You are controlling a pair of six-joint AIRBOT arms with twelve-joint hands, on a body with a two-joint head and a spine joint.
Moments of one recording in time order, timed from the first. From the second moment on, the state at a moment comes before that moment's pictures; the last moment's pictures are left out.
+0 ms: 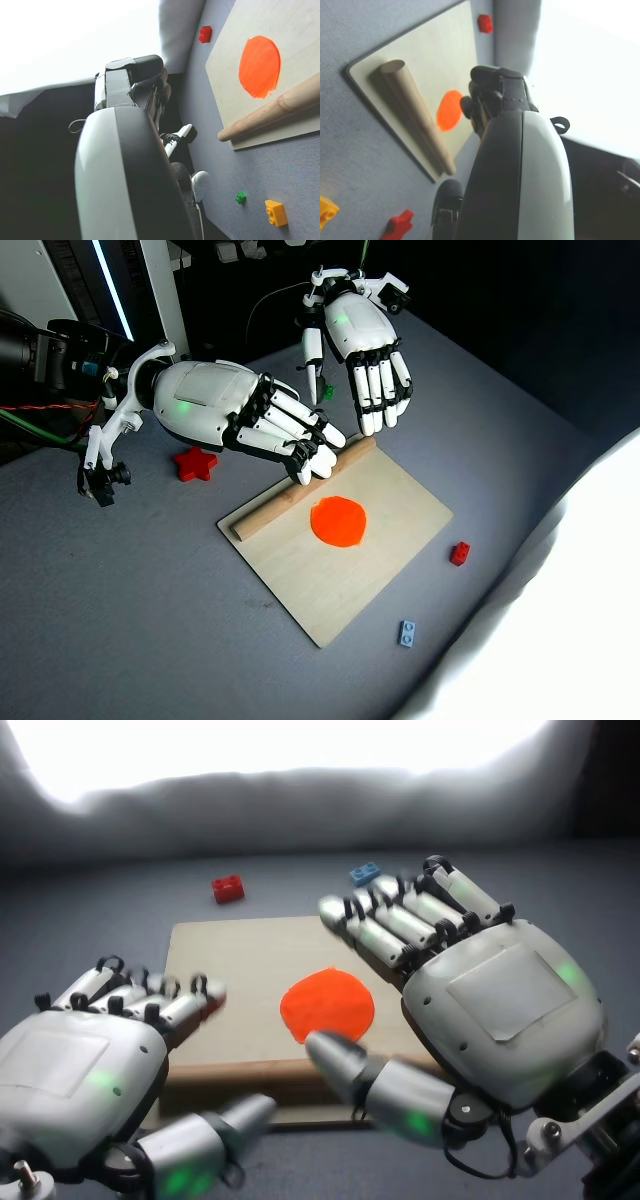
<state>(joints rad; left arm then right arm) 0.91 -0.87 0.49 2.37 1.17 -1.55 -0.69 -1.24 0.68 0.56 1.22 -1.79</state>
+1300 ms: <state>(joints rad) 0.94 -0.96 0.72 2.54 0.90 -1.75 -0.74 -1.35 0.80 0.67 1.16 -1.69</state>
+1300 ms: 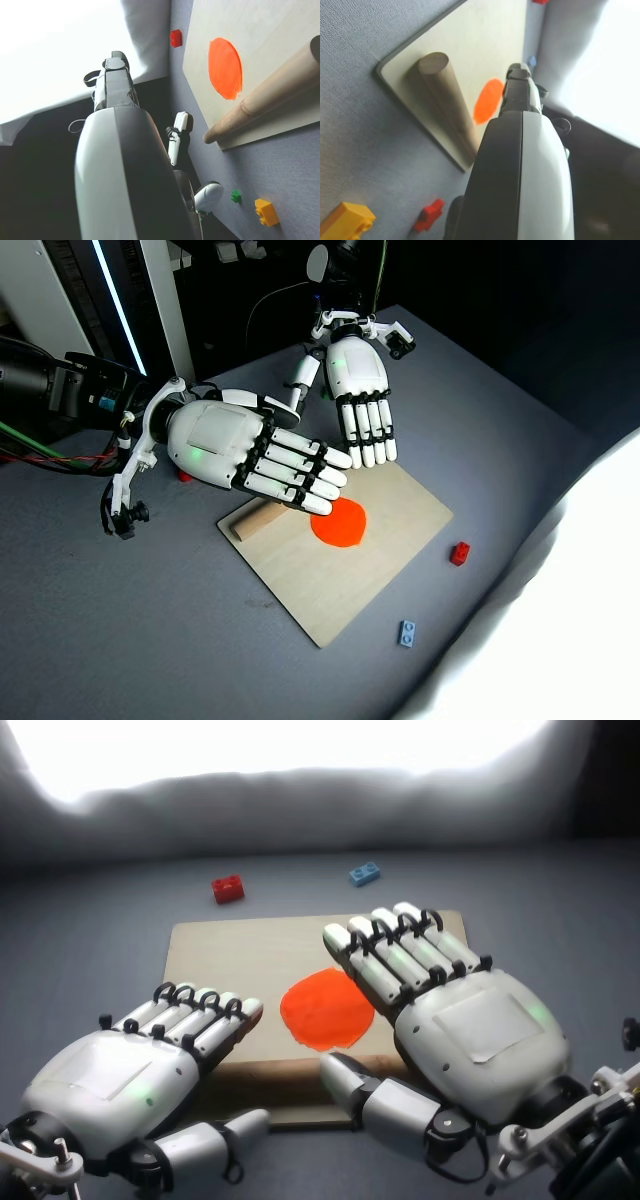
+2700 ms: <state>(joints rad) 1.01 -1.06 0.79 2.54 0.99 -1.79 -0.79 -1.53 0.95 0.75 1.23 -1.79</state>
